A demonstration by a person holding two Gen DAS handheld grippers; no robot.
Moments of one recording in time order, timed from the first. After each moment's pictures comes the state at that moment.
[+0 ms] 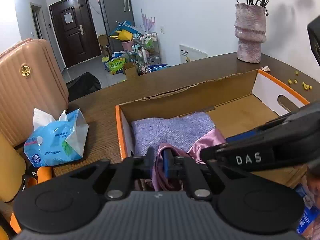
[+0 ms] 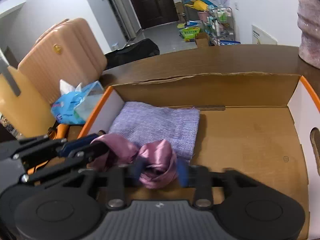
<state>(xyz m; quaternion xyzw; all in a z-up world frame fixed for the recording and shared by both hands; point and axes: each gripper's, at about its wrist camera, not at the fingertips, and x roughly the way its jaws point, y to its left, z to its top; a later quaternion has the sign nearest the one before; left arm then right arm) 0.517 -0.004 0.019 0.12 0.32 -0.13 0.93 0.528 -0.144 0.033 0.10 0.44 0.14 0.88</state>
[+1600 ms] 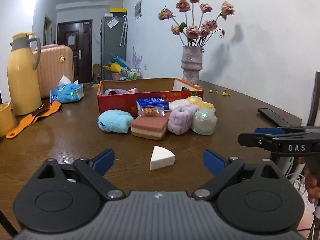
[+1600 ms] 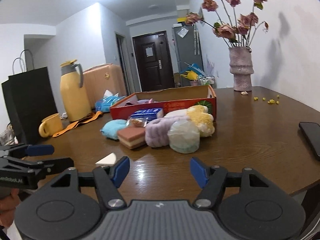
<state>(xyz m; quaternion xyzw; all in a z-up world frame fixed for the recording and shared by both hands) 0.115 0.006 -0.011 0.02 0.20 -0.17 0.96 0.086 -0.255 0.013 0.07 0.21 0.12 0.97</state>
